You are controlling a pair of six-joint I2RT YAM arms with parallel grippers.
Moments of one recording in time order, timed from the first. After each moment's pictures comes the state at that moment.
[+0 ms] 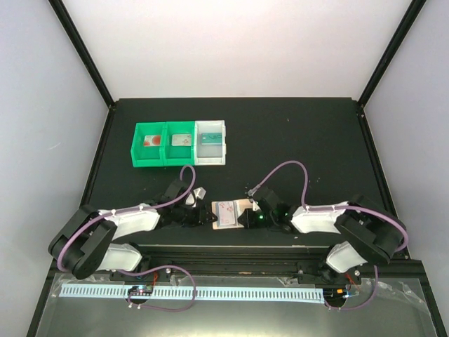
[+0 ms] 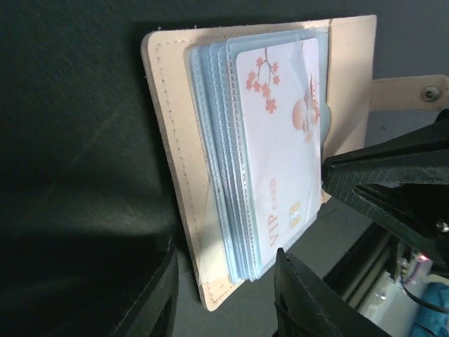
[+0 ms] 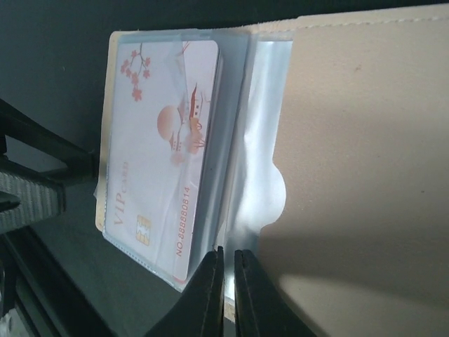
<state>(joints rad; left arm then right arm) -0.58 1.32 0.38 0.00 0.55 -0.73 0.88 1.50 0.47 0.18 -0.27 0.80</state>
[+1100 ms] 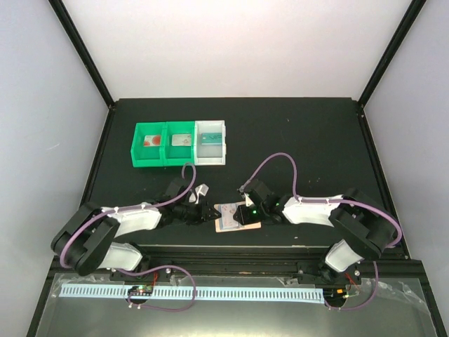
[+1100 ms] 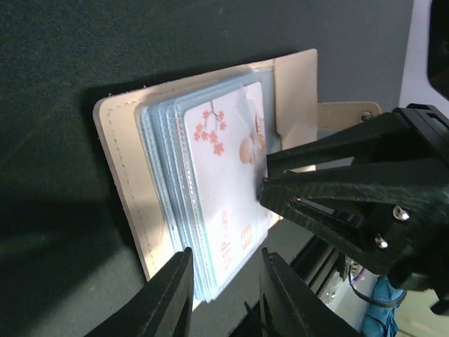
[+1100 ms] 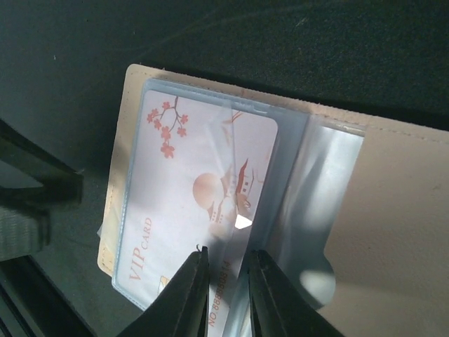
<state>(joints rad) -0.58 1.31 0.36 0.14 0.63 -0.84 0.88 1.55 0.63 -0.03 -0.26 0.67</state>
